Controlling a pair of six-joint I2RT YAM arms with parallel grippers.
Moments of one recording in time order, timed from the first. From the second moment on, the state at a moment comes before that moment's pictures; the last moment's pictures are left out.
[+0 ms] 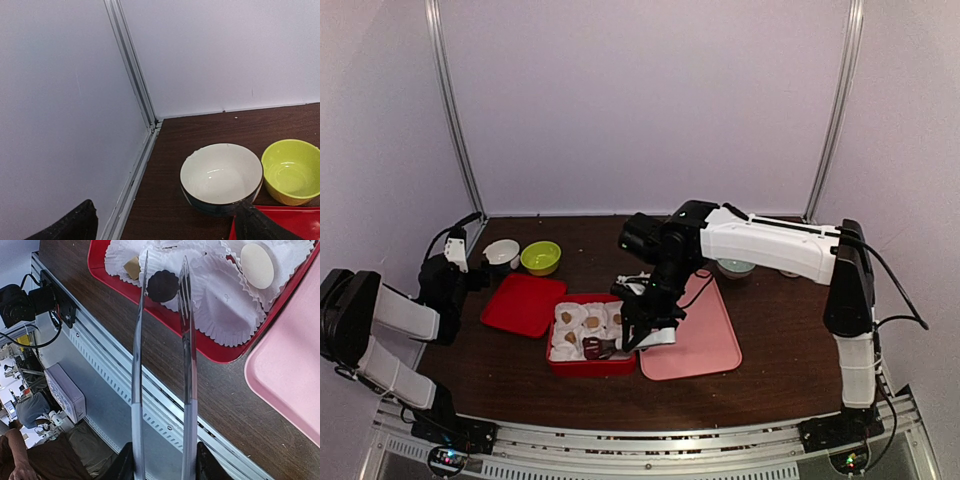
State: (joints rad) left arm -0.02 1.42 0.30 1.02 -0.23 0.20; right arm 0.99 2.09 1.93 -1.21 -0.59 0.49
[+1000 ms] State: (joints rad) left arm -0.02 1.42 0.30 1.02 -0.23 0.20; right arm 0.97 2.08 1.96 -1.24 -0.52 0.45
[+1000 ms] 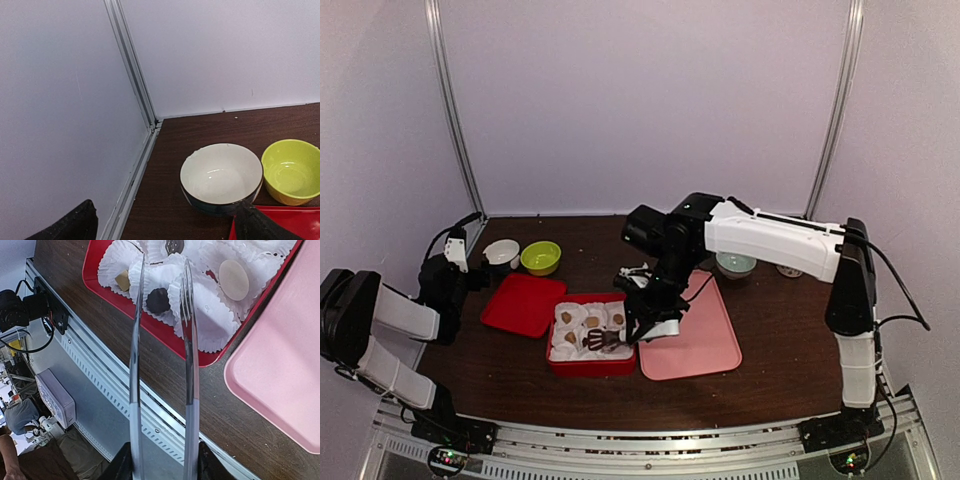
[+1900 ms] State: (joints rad) left arm -0.02 1.42 0.30 1.02 -0.23 0.20; right arm 0.80 1.86 1.84 -1.18 -0.08 0.51
